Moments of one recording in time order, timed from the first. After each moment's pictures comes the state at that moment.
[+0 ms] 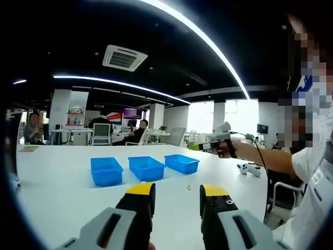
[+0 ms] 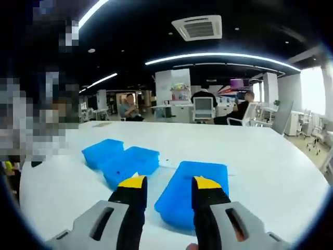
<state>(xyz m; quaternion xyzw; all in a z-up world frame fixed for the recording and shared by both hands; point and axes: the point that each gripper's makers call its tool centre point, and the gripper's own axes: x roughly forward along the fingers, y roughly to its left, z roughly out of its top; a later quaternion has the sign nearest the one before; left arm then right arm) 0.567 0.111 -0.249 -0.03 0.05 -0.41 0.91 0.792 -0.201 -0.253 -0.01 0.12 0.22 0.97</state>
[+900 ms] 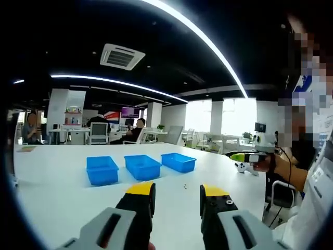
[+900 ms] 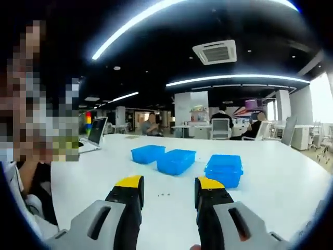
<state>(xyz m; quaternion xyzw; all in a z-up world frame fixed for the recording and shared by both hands) 0.565 0.099 -0.252 -0.02 0.06 -0.42 0.91 0.594 -0.181 -0.262 0.00 0.03 0.27 0.96</state>
